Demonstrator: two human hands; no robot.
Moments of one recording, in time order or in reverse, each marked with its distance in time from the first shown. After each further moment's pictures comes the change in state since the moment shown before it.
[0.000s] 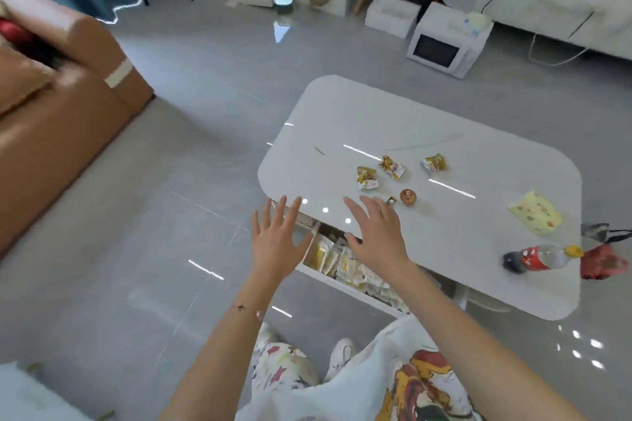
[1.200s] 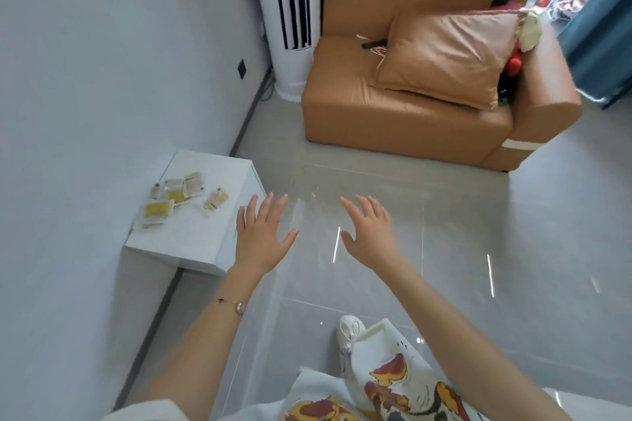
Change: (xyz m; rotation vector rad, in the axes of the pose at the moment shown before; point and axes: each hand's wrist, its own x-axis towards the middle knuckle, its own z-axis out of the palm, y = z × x) left_hand -0.258 -0.511 -0.166 -0.062 0.386 -1.249; right_hand 0.119 -0.686 0.125 -0.201 -0.320 -1.228
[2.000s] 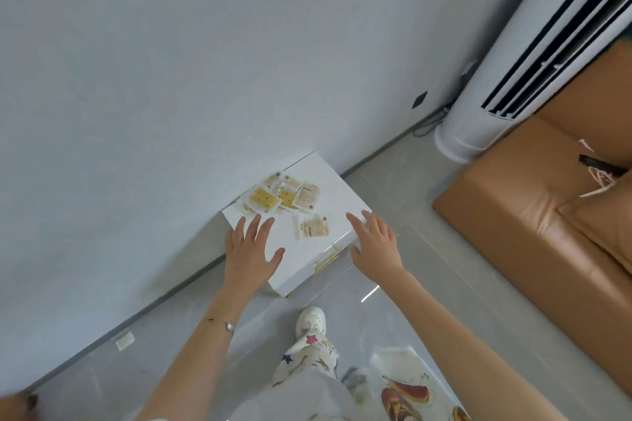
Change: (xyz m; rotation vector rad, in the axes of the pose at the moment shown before) left_hand 0.066 -0.244 -0.019 -0.126 0.088 -0.757; right_hand 0.302 -0.226 0.067 -0.183 -0.287 -0.608
